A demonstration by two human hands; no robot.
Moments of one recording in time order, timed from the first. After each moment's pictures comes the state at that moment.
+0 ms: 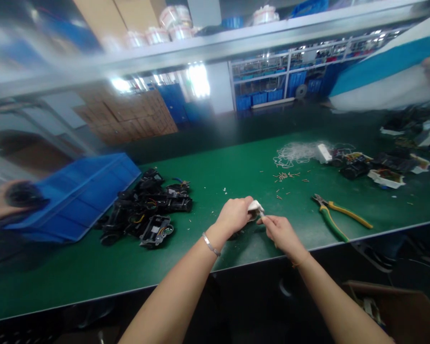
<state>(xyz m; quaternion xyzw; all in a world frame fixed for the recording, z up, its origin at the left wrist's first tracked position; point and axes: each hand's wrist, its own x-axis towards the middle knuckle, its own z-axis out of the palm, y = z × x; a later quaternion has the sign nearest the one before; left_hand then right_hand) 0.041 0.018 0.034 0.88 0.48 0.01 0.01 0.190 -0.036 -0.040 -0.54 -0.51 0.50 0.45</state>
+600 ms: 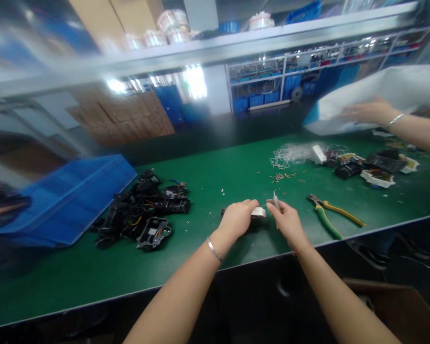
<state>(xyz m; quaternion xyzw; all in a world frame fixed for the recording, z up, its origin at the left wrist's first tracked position) 0.046 0.008 0.026 0.89 0.46 0.05 0.01 0.206 -0.026 -0.033 -0.57 -0.46 0.40 0.54</state>
